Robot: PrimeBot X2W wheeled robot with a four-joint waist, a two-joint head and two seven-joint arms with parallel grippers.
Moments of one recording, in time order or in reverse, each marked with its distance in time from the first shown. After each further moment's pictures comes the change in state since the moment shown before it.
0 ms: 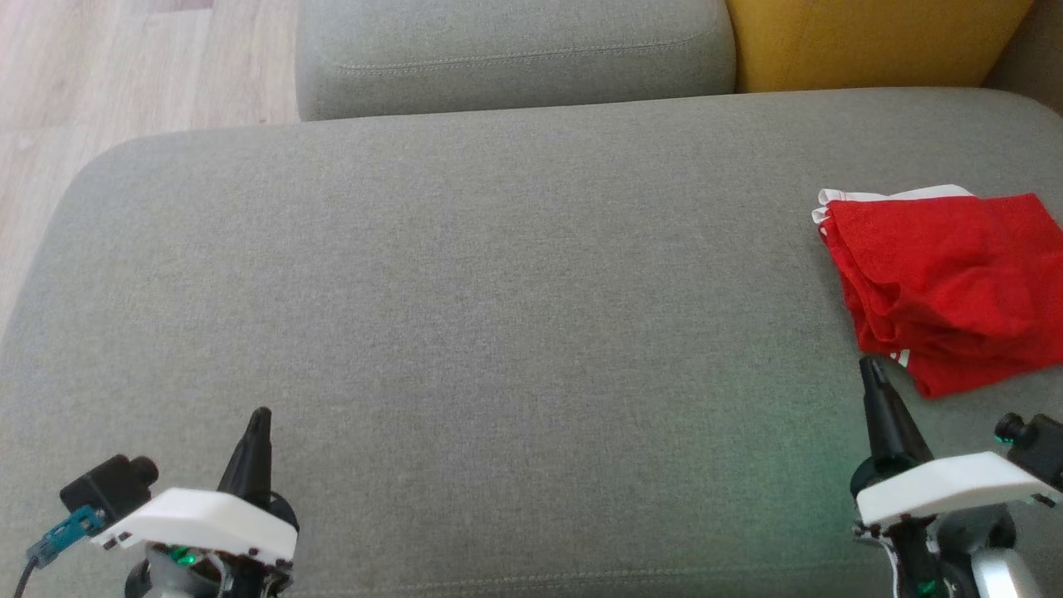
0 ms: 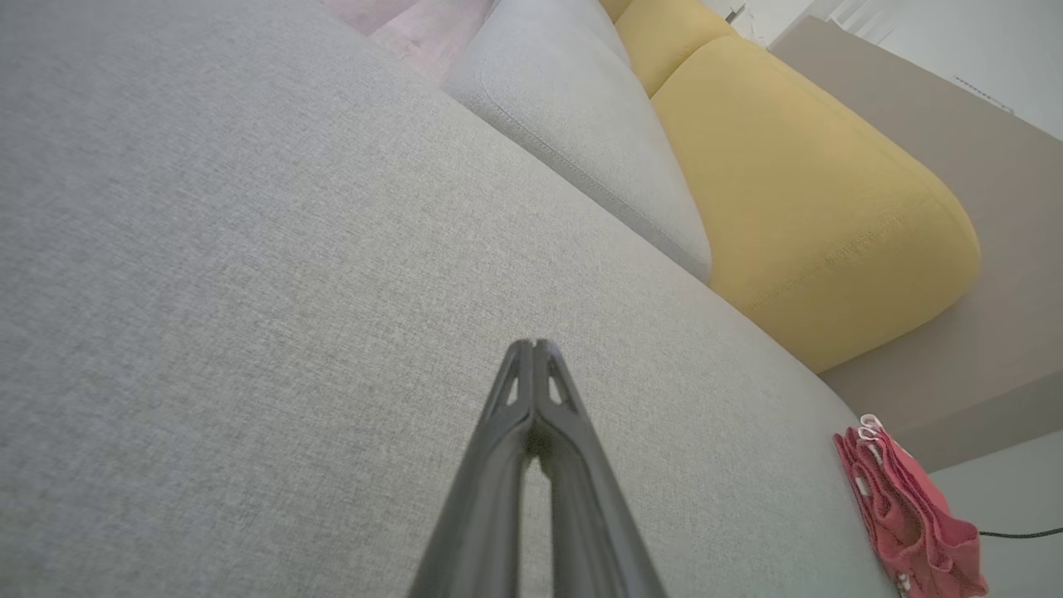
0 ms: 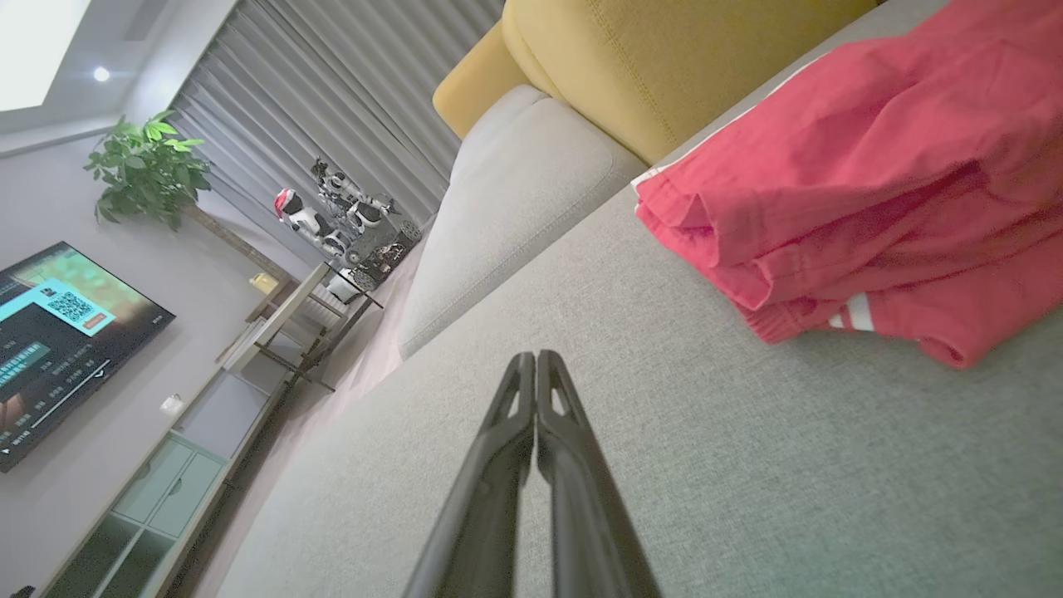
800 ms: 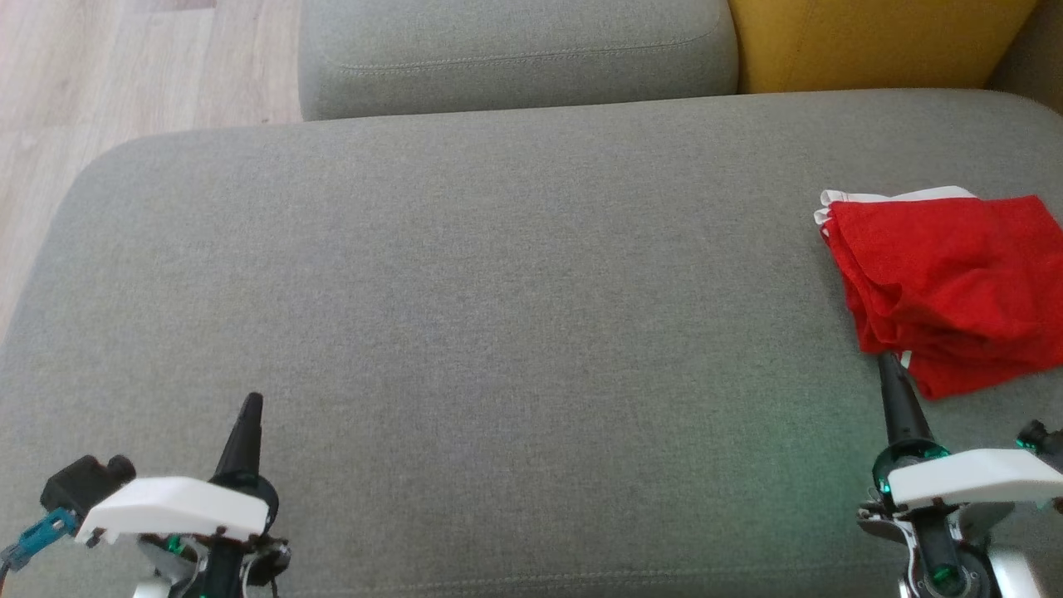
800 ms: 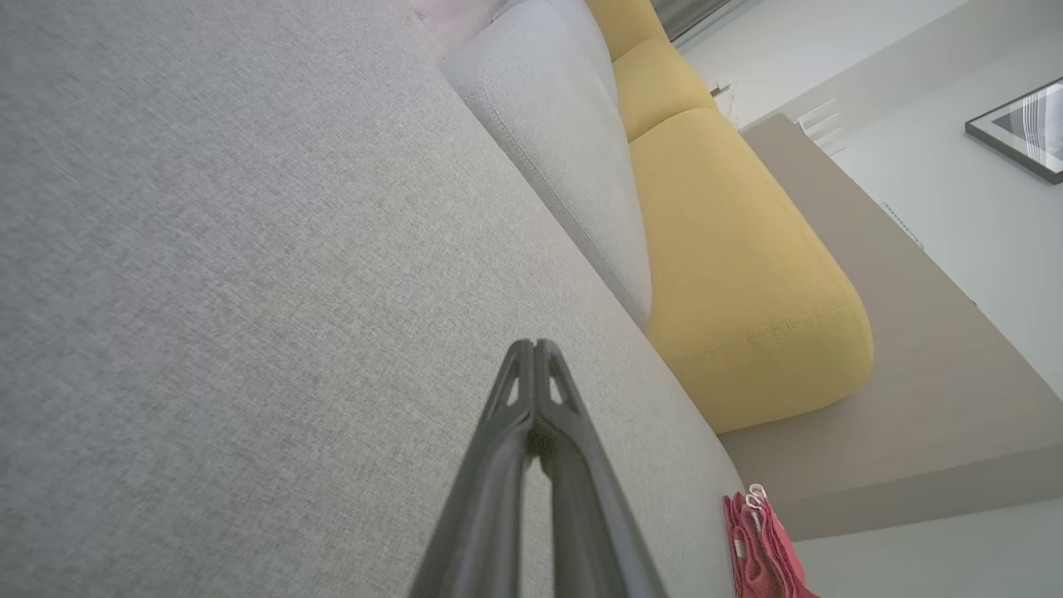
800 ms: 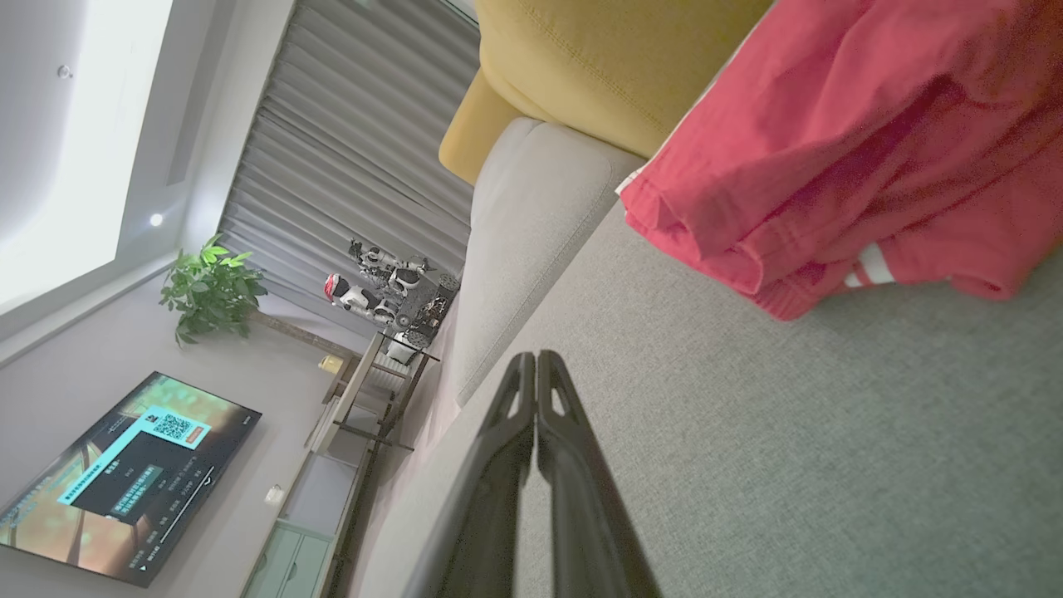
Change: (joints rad) left arm -0.032 -0.060 0.094 0.037 -0.221 -0.071 0.062; right arm -0.035 -0.001 -0.023 0.048 0.283 0.000 0.000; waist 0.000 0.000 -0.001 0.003
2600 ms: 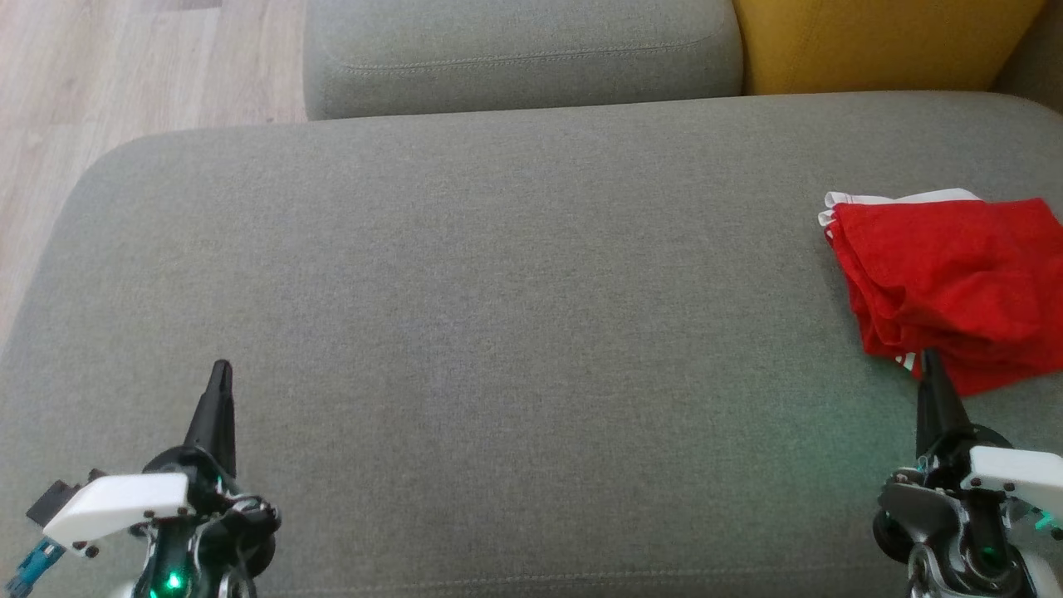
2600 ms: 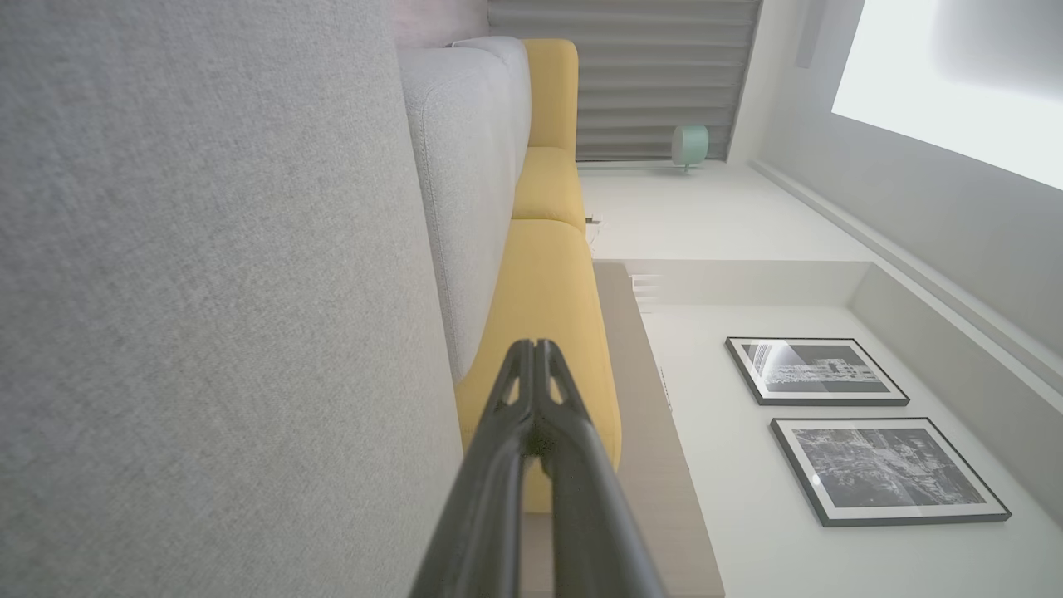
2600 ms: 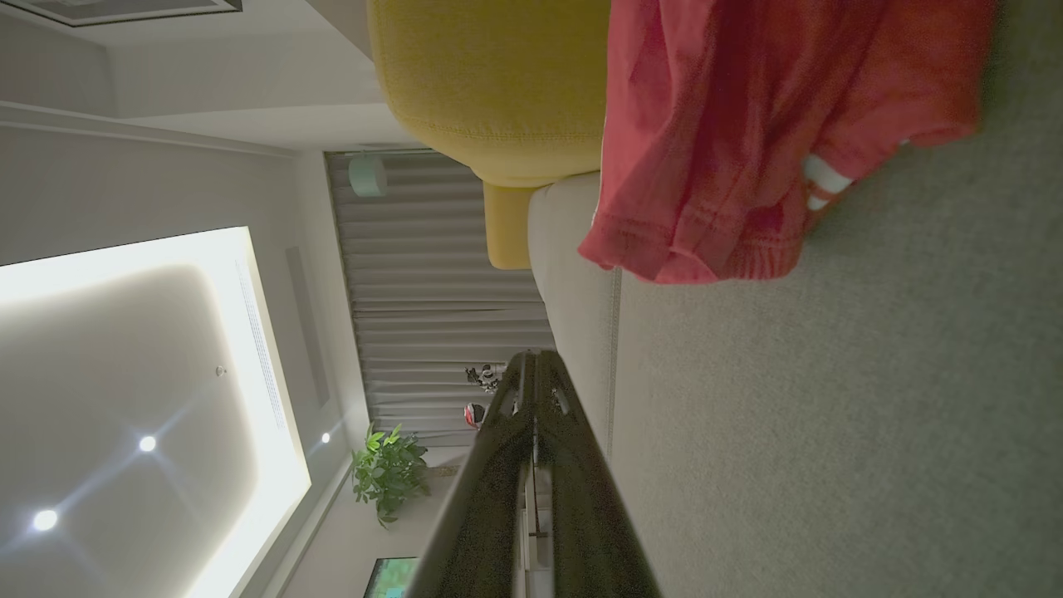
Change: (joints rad) left arm -0.066 -0.129 0.203 0.079 -0.469 -0.148 0.139; right arm -0.063 0.000 -0.060 0.102 0.601 0.000 0.000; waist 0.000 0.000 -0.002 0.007
